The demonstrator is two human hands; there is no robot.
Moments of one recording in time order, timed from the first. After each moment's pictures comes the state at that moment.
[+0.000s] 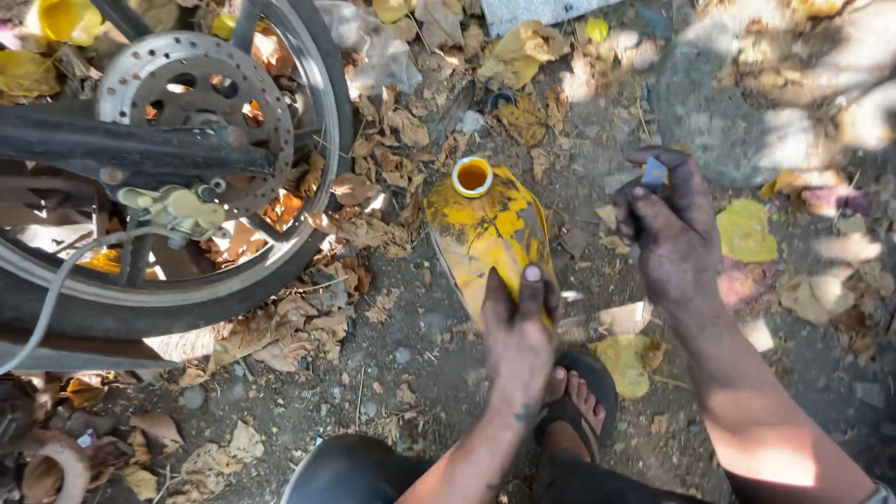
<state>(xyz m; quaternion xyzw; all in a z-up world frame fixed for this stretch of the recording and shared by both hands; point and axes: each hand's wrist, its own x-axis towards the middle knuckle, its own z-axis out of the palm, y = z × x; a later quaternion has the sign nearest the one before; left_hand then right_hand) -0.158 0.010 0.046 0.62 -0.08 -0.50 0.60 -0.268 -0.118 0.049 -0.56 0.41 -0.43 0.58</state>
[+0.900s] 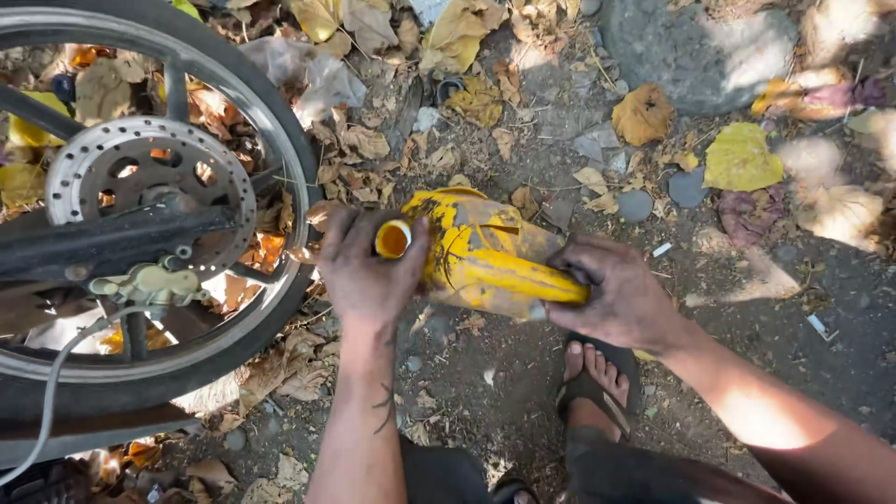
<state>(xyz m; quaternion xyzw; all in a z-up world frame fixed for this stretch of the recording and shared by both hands) -0.010 -0.032 -0.012 0.68 -0.60 0.06 0.43 -0.307 -0.063 0.001 -0.78 0.35 -0.30 0.42</state>
